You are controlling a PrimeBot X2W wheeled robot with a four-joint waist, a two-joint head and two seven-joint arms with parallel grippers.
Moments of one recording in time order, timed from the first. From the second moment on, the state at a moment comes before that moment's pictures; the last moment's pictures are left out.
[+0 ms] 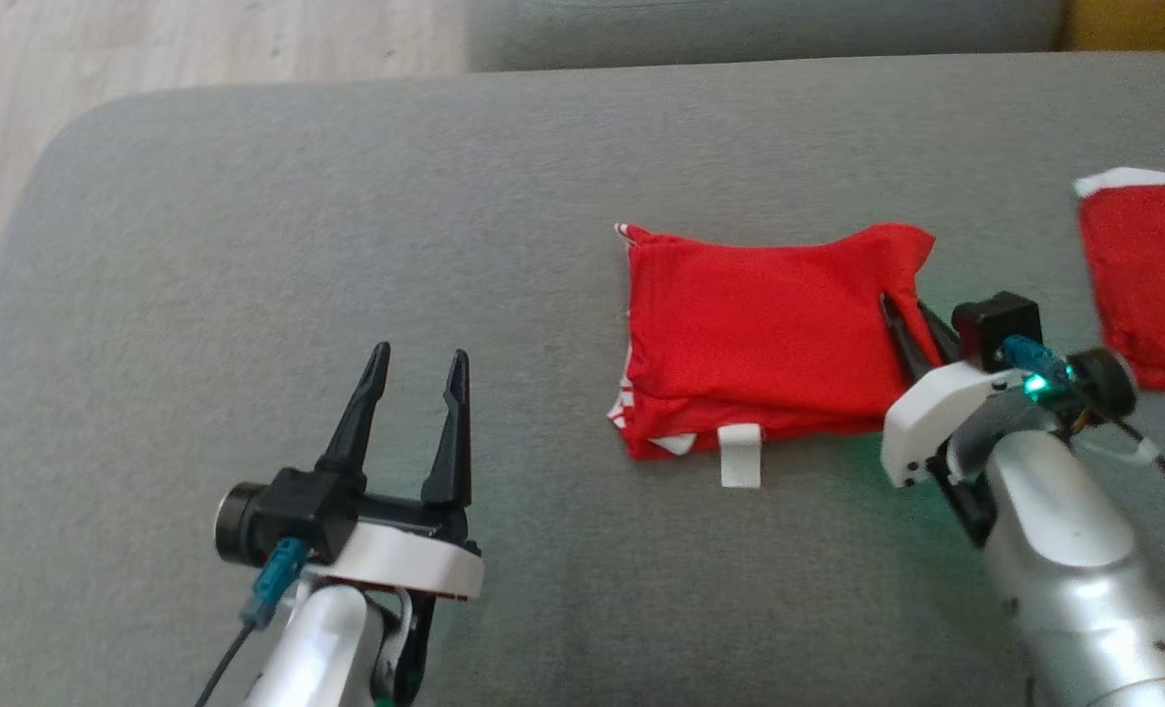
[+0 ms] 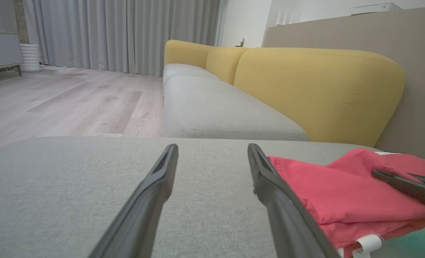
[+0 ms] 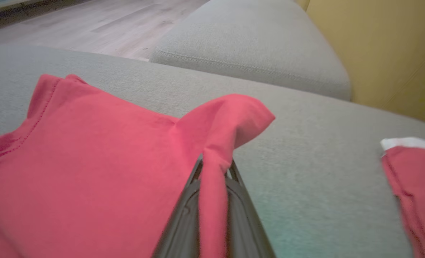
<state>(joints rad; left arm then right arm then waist) -0.21 0.05 -0.33 0.30 -0.27 -0.01 -0.26 -0.55 -0.12 0.13 0.88 -0.03 0.13 -0.14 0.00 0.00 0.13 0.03</state>
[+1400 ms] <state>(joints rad) -0.28 0.04 -0.20 0.27 -0.24 -0.05 -0.26 -0.78 -0.59 -0.12 0.94 -0.18 0.13 -0.07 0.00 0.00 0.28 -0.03</state>
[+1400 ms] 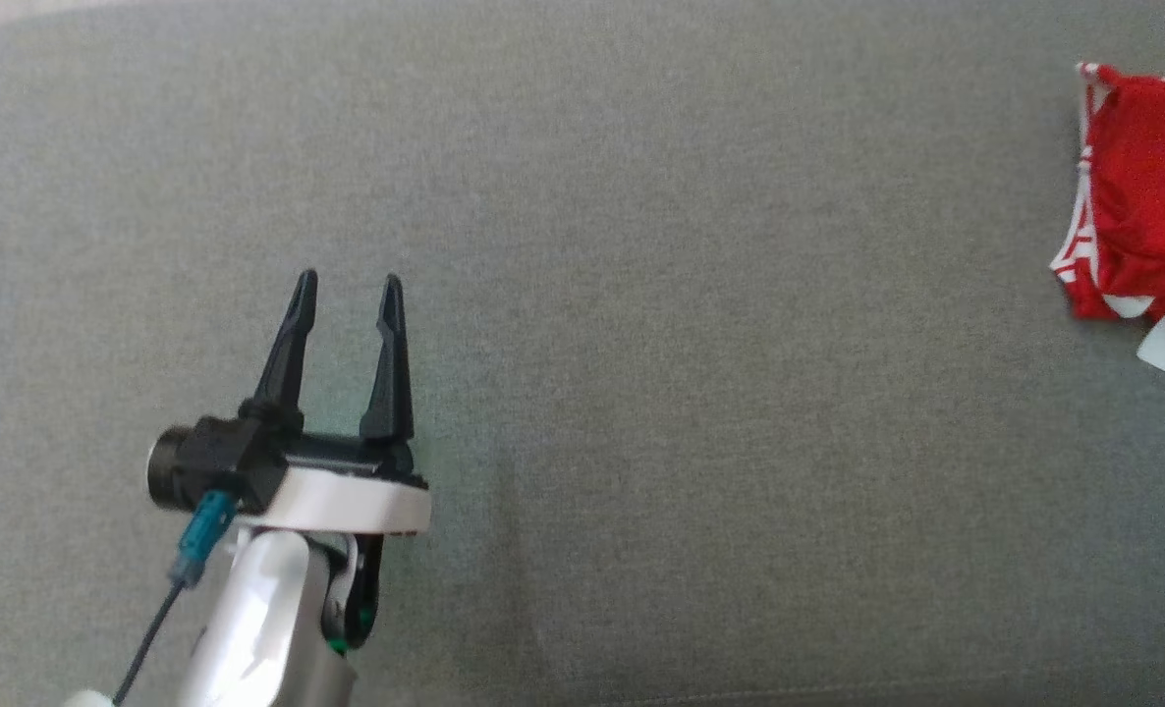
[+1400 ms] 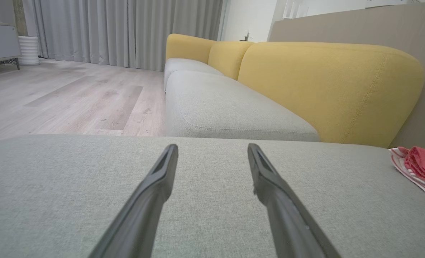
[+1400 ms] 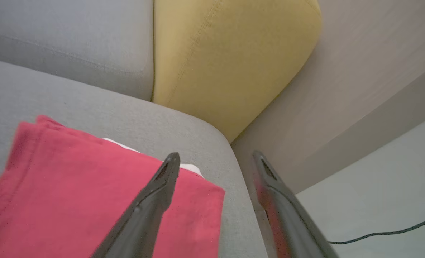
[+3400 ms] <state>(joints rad) -0.05 0.05 -0.22 0.21 -0.32 0.01 -0.26 -0.06 -0.05 -0.04 0.27 0.22 0.13 -0.25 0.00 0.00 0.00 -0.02</state>
